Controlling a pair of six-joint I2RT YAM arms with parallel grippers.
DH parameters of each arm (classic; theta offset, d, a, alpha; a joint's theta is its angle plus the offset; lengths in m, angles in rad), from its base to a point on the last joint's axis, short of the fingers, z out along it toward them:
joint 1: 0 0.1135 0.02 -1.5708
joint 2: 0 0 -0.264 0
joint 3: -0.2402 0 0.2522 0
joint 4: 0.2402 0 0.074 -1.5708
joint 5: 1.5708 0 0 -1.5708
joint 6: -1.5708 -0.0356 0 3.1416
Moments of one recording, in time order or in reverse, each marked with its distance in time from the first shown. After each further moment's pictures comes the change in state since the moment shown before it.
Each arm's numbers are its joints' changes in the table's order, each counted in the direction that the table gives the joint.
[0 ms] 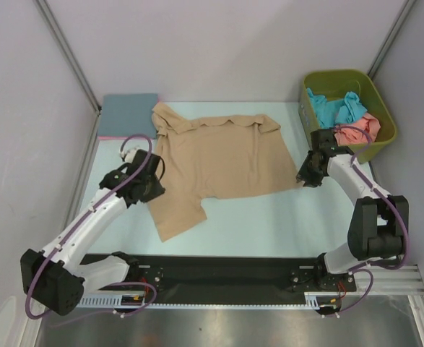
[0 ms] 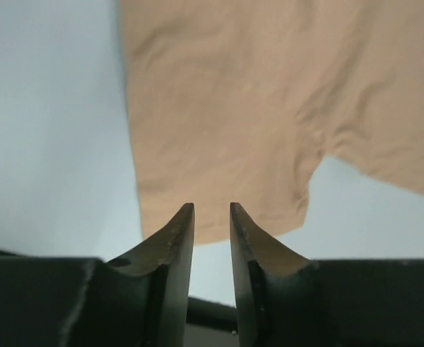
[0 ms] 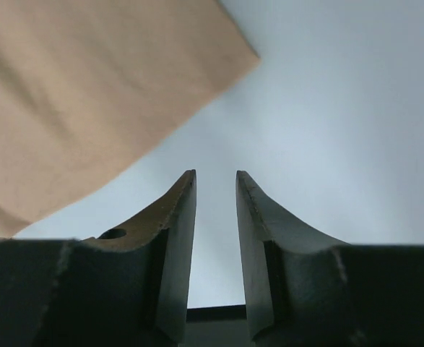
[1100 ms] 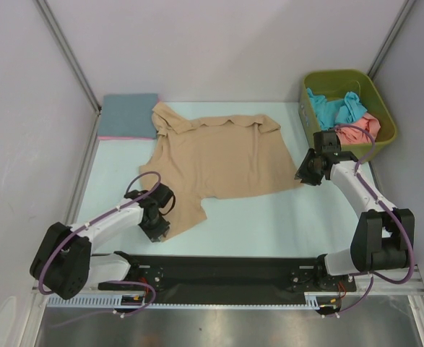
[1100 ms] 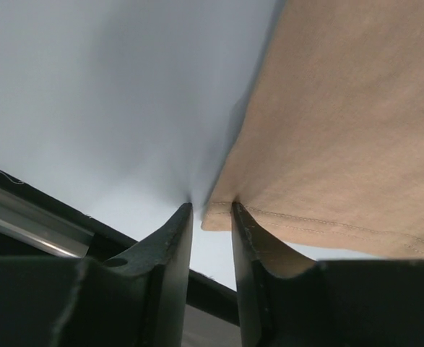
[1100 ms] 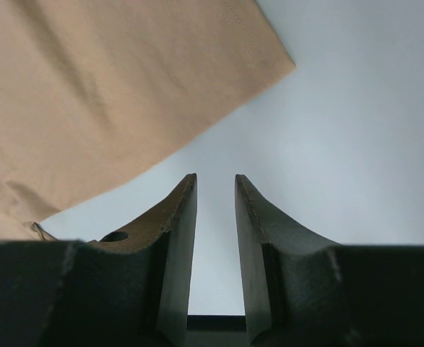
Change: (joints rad) left arm -0.098 0.124 0.382 0.014 0.119 0.448; right arm -0.018 -0.092 0.061 -0.068 -0.049 -0.011
